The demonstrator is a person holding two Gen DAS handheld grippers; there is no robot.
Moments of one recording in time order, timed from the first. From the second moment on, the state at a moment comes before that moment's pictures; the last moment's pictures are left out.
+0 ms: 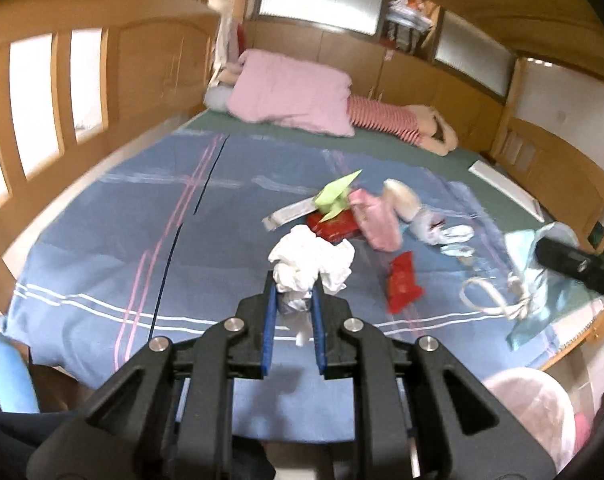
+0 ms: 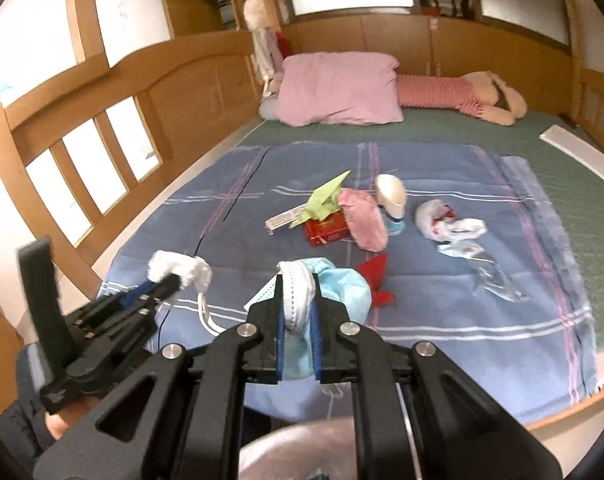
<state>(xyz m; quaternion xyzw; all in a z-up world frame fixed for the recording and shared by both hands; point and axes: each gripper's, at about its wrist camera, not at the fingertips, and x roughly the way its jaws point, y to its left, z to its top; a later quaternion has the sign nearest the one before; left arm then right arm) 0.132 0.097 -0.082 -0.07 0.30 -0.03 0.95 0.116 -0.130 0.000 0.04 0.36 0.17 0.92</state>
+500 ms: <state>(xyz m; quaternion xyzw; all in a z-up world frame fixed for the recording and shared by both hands) 0.047 0.029 -0.046 -0.01 0.29 -0.11 0.95 0.008 -0.199 0.020 0.08 0.32 0.10 0.94</state>
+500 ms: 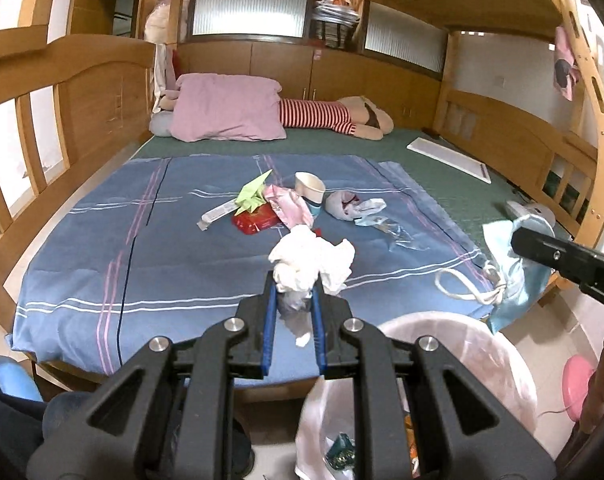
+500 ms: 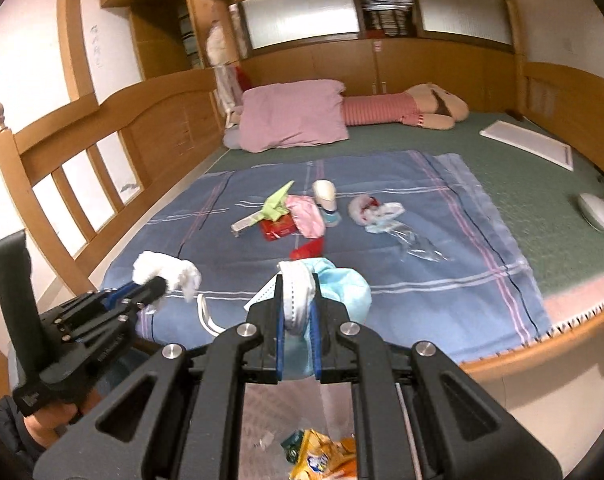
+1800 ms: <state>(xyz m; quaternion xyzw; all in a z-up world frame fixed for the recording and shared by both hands) -0.005 -0.067 -0.111 0.11 0.40 -0.34 0.85 -0.014 -0.277 -0.029 0.22 0.36 0.00 0.91</state>
